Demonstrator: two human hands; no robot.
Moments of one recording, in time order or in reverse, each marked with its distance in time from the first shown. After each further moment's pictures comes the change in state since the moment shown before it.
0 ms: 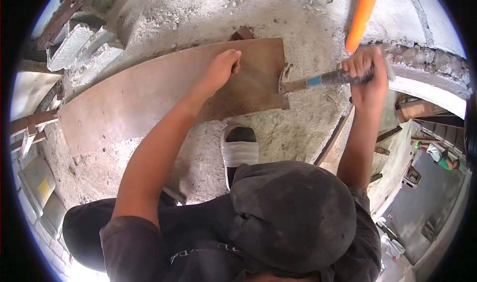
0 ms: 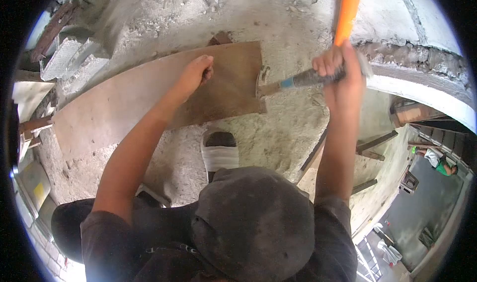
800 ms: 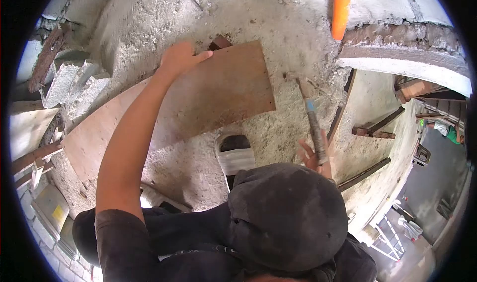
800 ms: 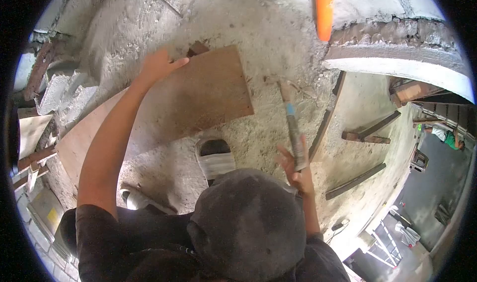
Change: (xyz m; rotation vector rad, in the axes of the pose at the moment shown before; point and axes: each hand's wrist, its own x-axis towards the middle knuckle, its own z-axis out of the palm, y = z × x) left_hand 0.071 0.048 -0.062 1.337 0.005 -0.070; right_hand -0.250 0.098 -0.058 0.001 0.287 0.317
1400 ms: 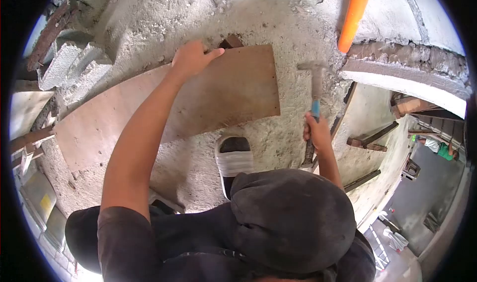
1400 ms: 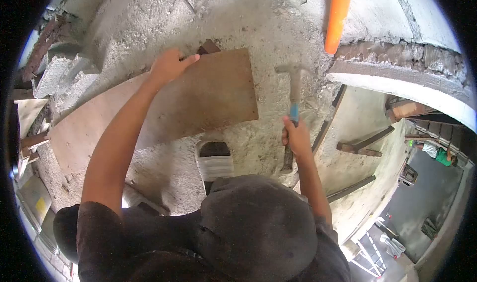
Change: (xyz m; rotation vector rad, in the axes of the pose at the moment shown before) left_hand -0.016 0.004 0.012 -0.261 0.097 -0.048; right_hand 0.126 -0.024 0.021 -0.469 0.218 0.328
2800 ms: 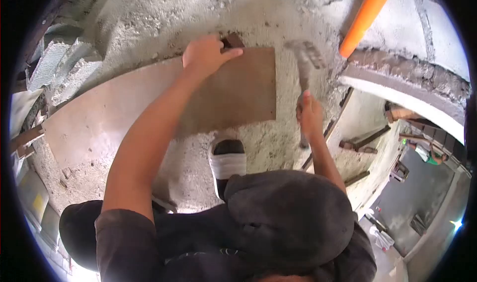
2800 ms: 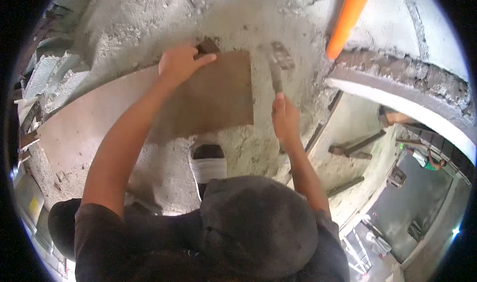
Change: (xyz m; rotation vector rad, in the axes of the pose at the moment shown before) left_hand 0.017 0.028 0.030 0.048 0.096 0.031; right_hand 0.039 -0.040 0.052 -0.532 0.116 -0.512
